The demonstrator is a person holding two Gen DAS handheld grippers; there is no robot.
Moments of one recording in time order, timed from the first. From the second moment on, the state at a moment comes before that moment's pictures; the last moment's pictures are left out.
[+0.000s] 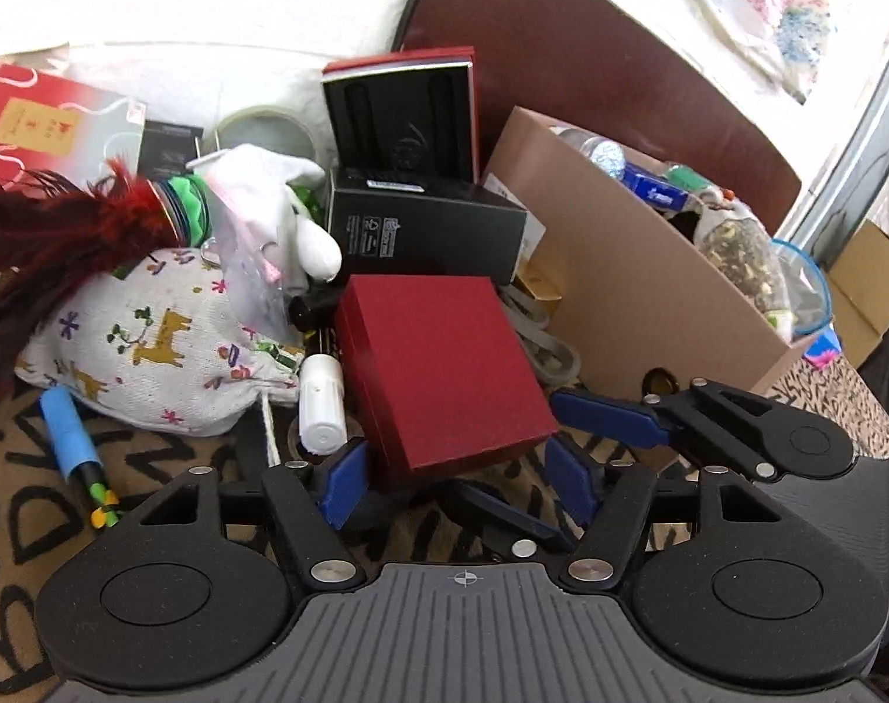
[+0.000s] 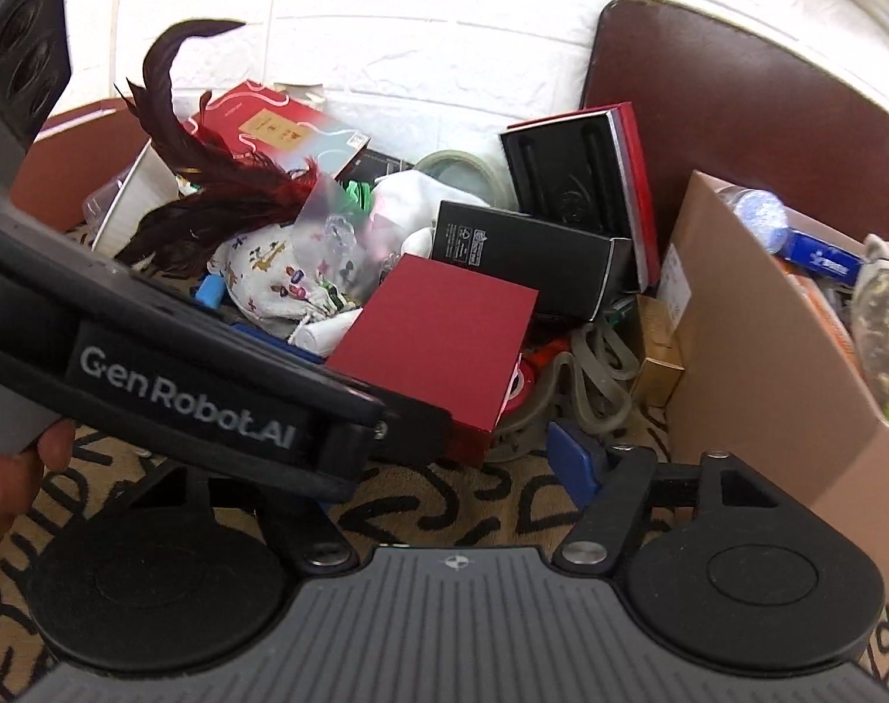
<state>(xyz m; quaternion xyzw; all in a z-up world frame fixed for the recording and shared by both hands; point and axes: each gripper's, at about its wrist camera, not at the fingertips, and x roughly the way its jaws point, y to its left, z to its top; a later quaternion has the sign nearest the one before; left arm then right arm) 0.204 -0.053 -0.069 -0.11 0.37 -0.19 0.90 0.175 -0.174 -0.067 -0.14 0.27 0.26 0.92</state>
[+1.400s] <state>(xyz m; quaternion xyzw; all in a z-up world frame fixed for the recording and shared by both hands) 0.020 -0.075 -0.075 -0.11 0.44 -0.27 0.85 -0.030 -0.225 -0.071 -0.10 0.32 0.24 0.91</state>
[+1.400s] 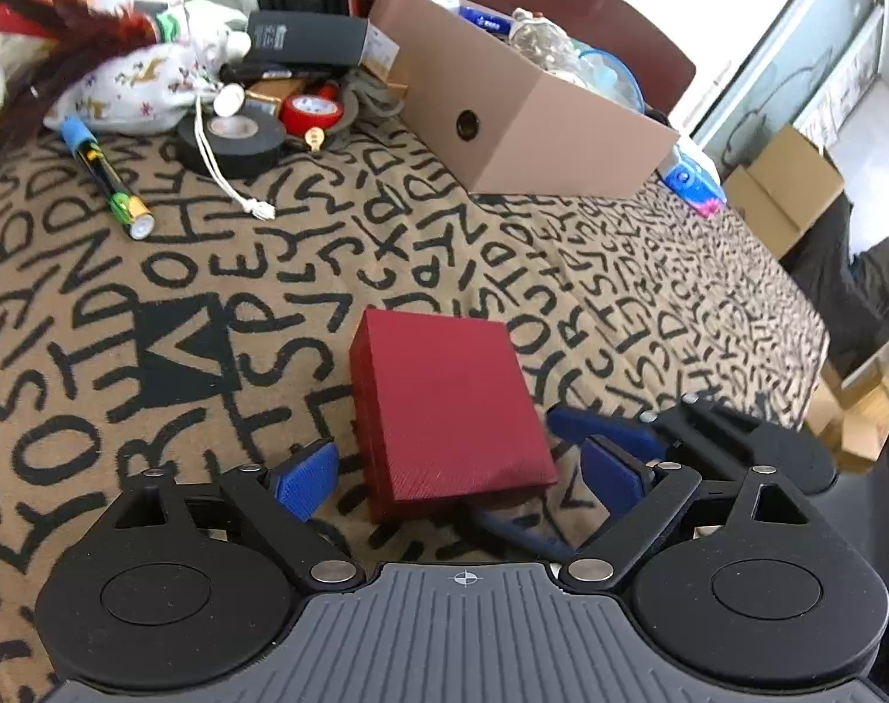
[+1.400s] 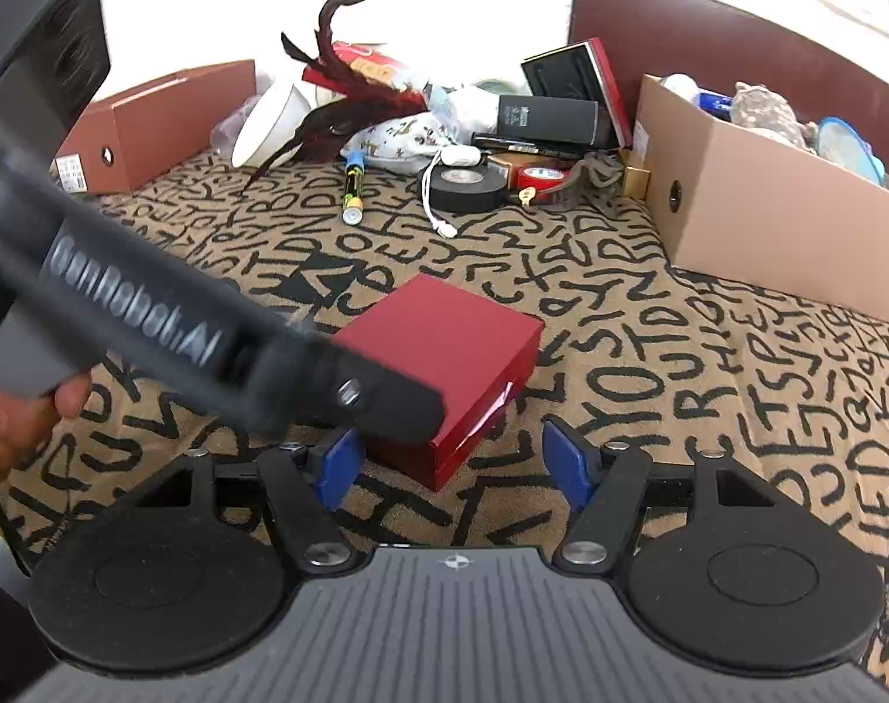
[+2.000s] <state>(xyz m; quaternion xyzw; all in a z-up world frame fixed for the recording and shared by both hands) 0.041 -0.080 -0.080 -0.10 0.46 -0.27 0.84 -0.019 -0.219 -0.073 -0.08 0.33 0.26 0.91</state>
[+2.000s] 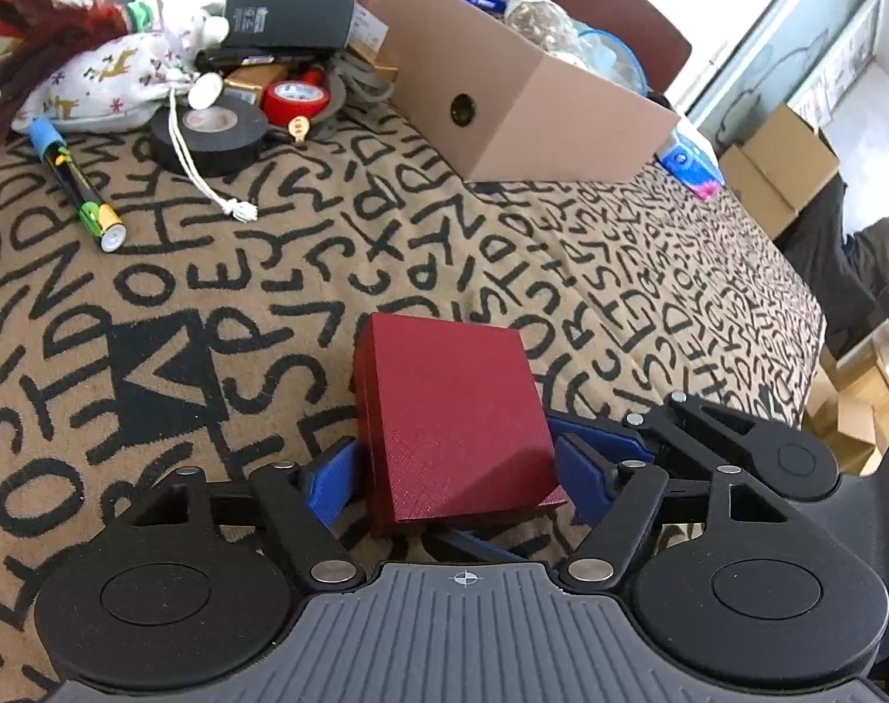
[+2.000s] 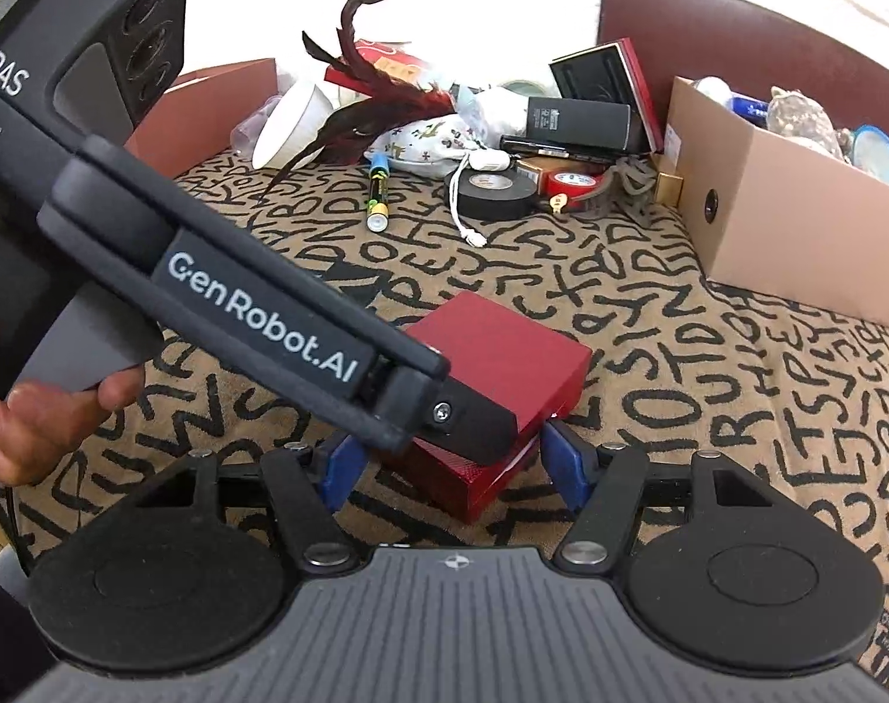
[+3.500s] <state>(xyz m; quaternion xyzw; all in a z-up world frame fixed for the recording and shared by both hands) 0.283 -0.264 0.109 -0.10 0.26 -0.24 0.93 0.220 -0.356 0.100 -0.14 0.18 0.19 0.96</state>
